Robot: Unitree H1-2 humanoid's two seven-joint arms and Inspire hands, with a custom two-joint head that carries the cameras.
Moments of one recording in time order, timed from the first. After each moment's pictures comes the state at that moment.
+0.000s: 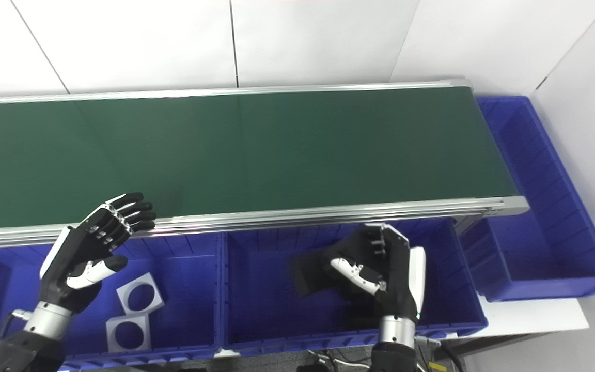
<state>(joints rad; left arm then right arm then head) 0.22 0.21 -0.02 0.00 -0.32 -0.24 -0.39 0.35 0.08 0.01 -0.10 -0.38 -0.06 -0.26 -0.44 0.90</state>
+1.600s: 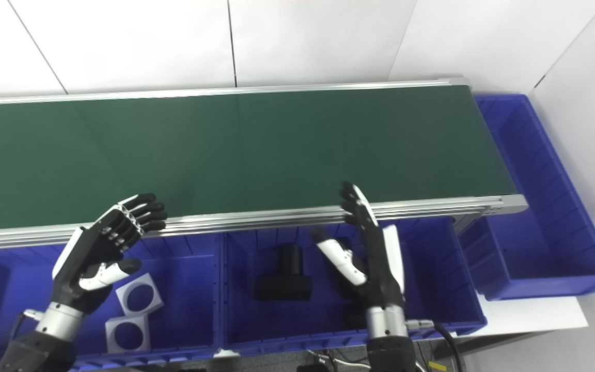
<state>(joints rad) 0.23 0.16 -0.04 -0.02 -0.26 -0.23 -0.39 0.34 0.01 0.19 -0.42 -0.34 0.06 -0.06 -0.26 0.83</state>
